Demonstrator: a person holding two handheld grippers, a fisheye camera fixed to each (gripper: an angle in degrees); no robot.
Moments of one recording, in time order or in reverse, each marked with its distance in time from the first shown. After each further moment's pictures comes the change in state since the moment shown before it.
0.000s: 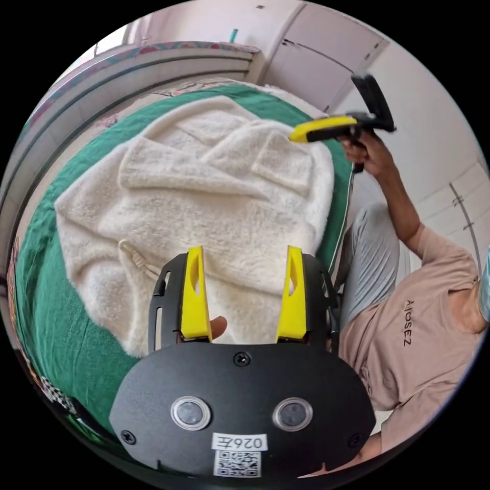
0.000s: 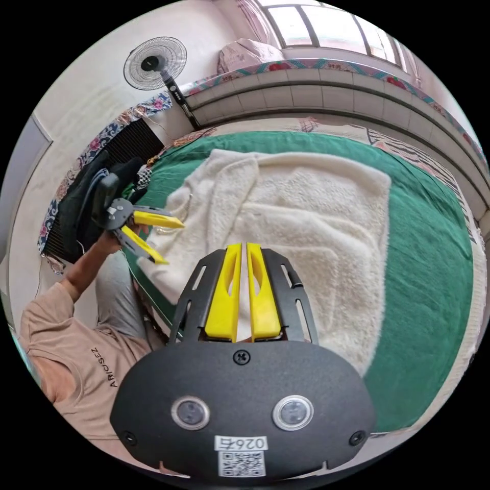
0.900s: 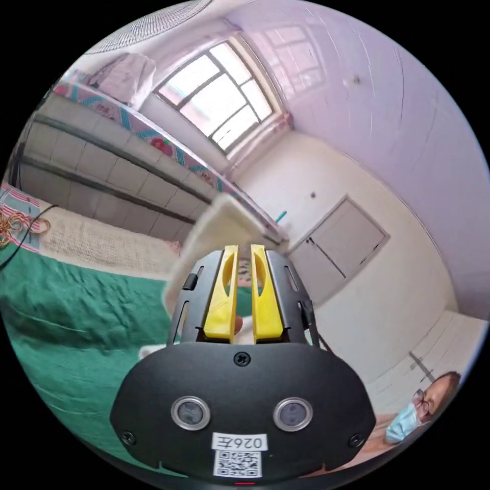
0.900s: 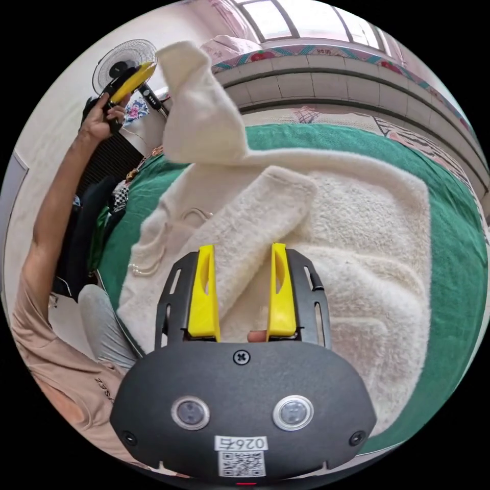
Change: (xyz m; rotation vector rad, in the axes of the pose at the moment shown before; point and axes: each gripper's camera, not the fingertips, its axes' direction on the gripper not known) left arm -0.330 0.032 -0.216 0.962 0.228 -0.519; right arm 0.046 -0.072 0.160 -0.006 0.032 0.089
